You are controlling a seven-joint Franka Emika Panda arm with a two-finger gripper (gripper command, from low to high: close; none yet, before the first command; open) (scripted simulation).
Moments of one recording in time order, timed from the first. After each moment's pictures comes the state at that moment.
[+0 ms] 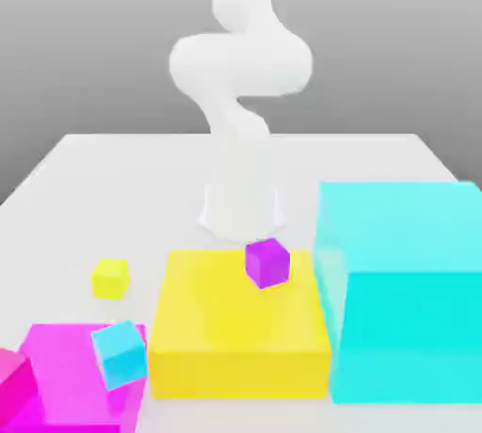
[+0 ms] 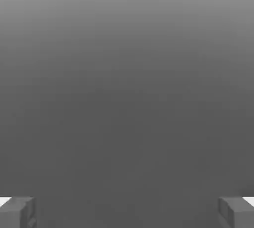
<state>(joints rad) -0.06 -0.74 -0.01 -2.37 0.00 2.36 0.88</state>
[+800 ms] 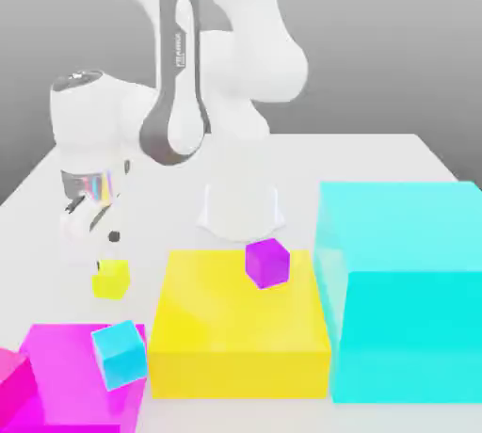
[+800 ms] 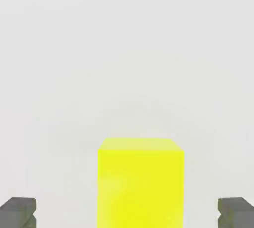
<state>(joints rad) -0.68 0.06 -0.08 -2.96 0.13 3.03 1.61</state>
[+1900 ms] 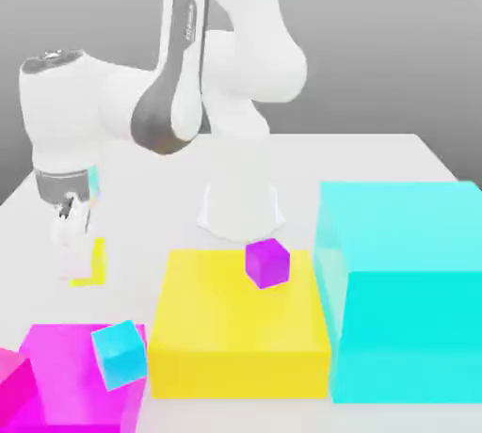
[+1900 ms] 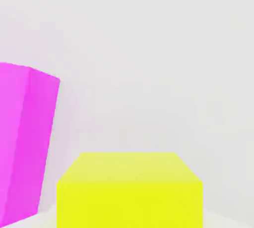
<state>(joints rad) -0.59 -0.05 0.08 -2.67 -0.01 2.61 1.55</state>
